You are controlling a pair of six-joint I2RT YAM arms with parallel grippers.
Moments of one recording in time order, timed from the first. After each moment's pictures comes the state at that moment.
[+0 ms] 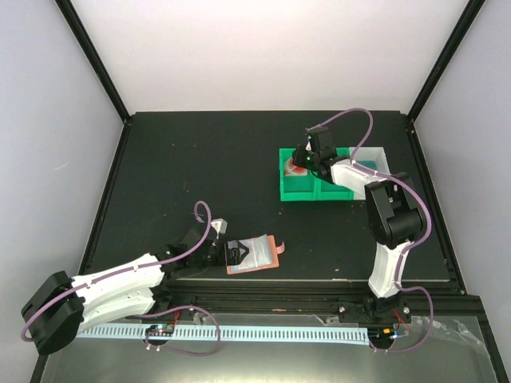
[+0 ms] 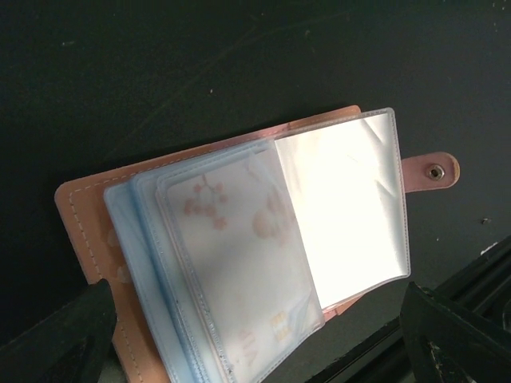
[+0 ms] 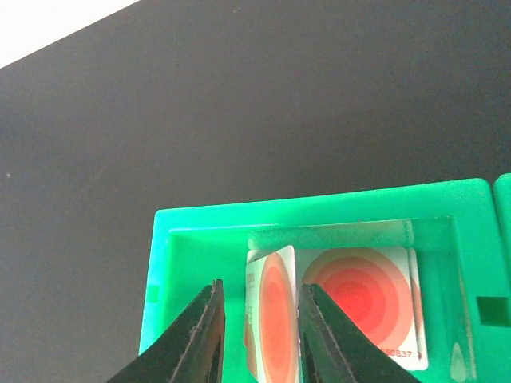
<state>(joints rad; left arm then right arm) -0.84 0.92 0.27 -0.13 0.13 -0.90 0.37 1.92 1.25 -0.03 -0.10 0.54</state>
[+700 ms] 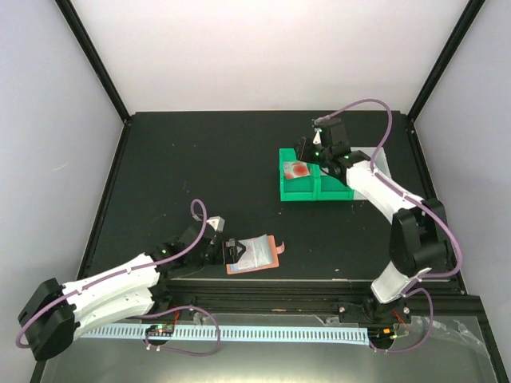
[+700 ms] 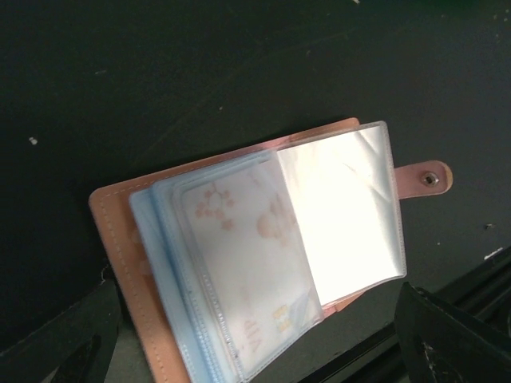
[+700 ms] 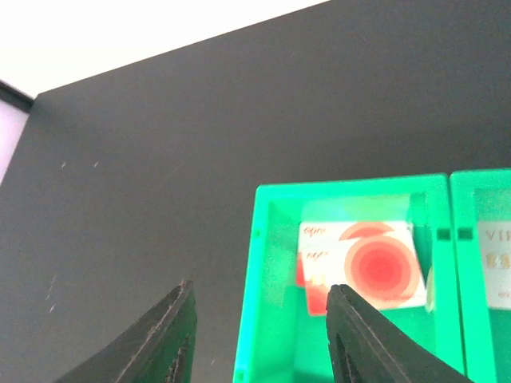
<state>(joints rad) -0.83 0.86 0.33 -0.25 0.09 -0.87 0.38 1.67 1.26 -0.22 -0.10 0.50</state>
